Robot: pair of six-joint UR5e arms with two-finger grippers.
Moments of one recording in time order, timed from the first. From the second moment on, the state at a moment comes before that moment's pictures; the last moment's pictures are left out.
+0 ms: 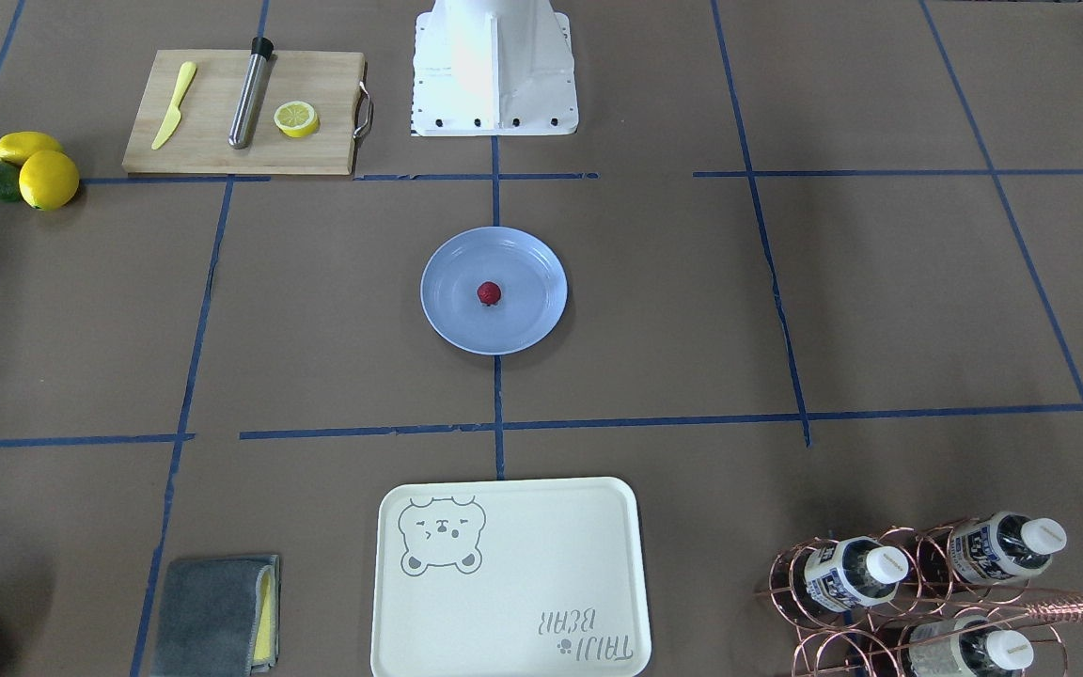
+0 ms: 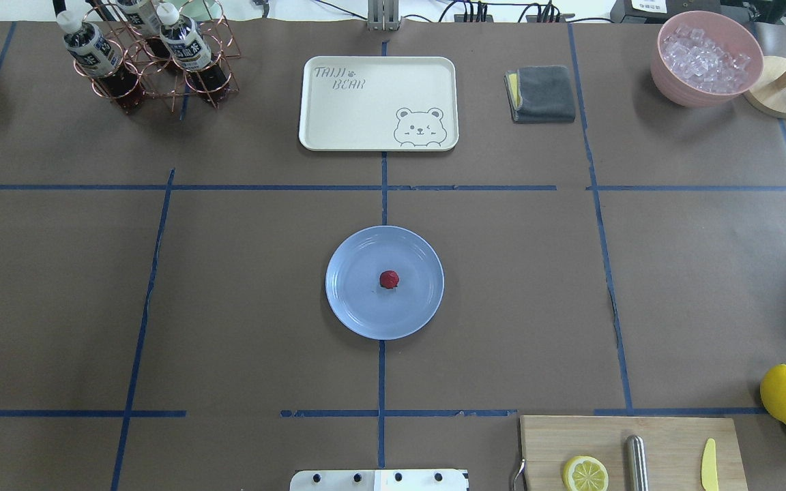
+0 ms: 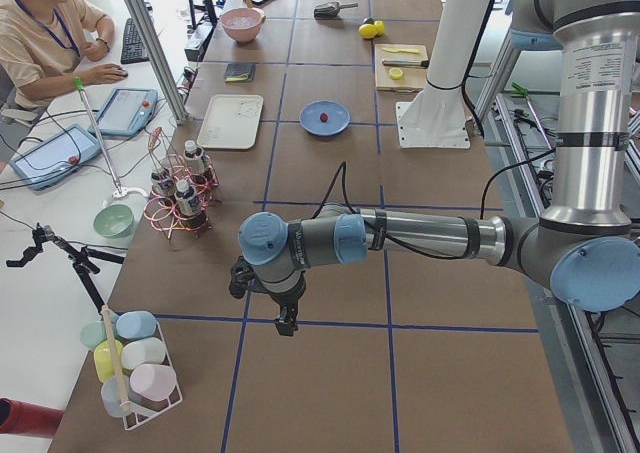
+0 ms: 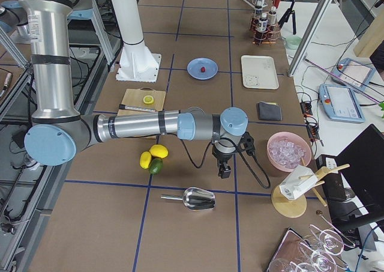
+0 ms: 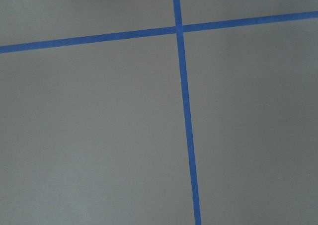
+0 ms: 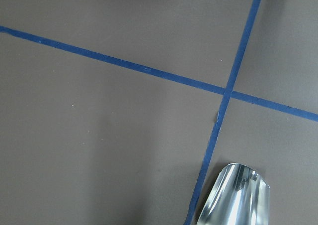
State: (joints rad) left arm -1.59 -1.54 -1.68 -1.35 -2.36 0.24; right arm 1.50 -1.55 1.68 -1.70 2.36 -0.21
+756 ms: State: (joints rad) left arm -1.59 -1.52 -1.68 -1.41 -2.33 0.24; right arm 1.50 -1.55 1.69 -1.70 2.38 -0.21
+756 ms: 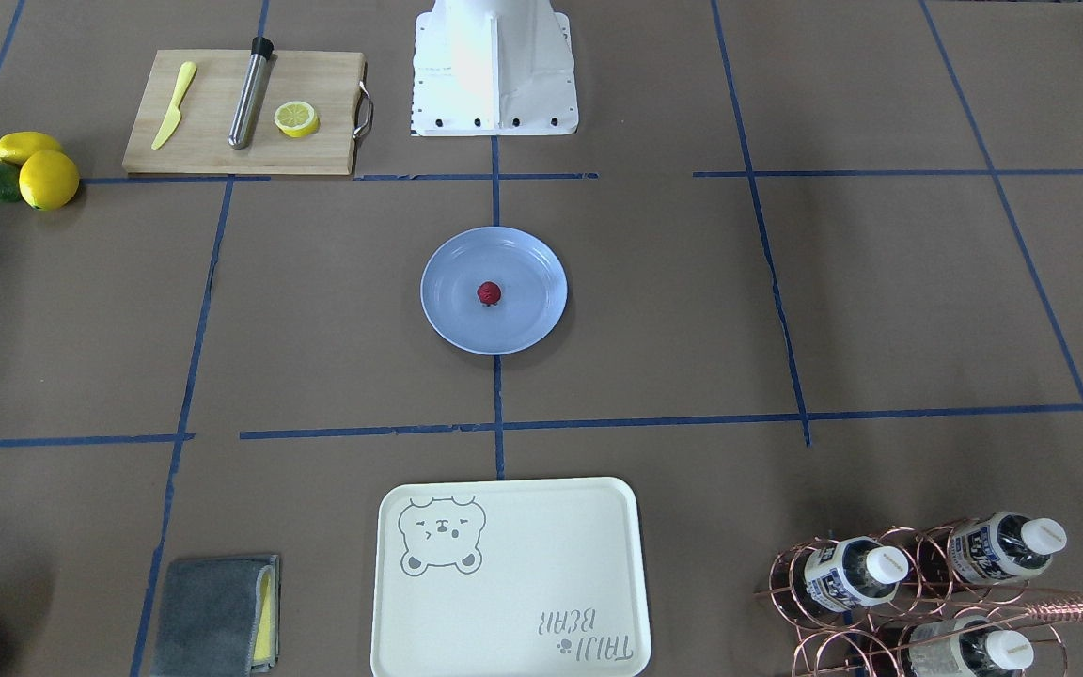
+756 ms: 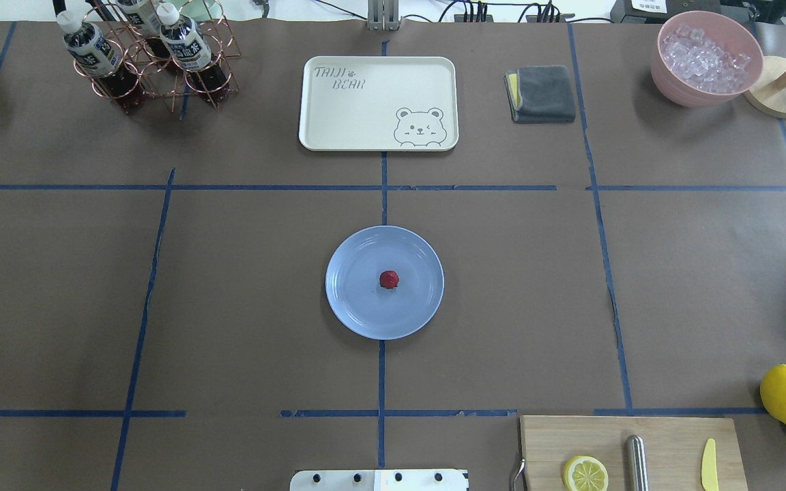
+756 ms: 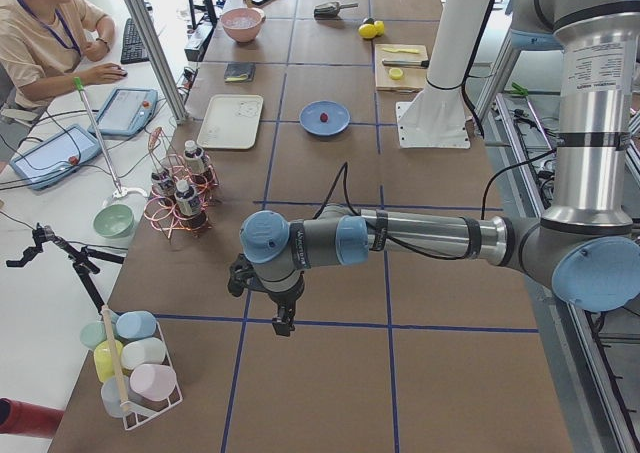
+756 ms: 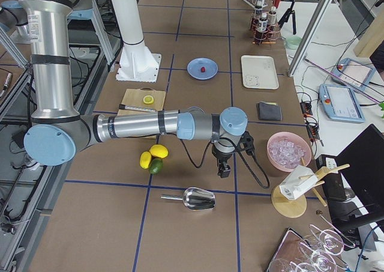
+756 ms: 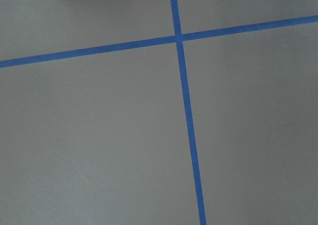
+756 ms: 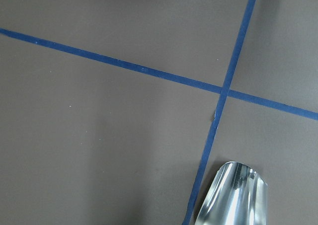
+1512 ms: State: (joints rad) left arm -1.59 -1.51 -1.69 -1.43 -2.33 0.24; right arm 1.50 -1.56 1.70 -1.70 2.38 -0.21
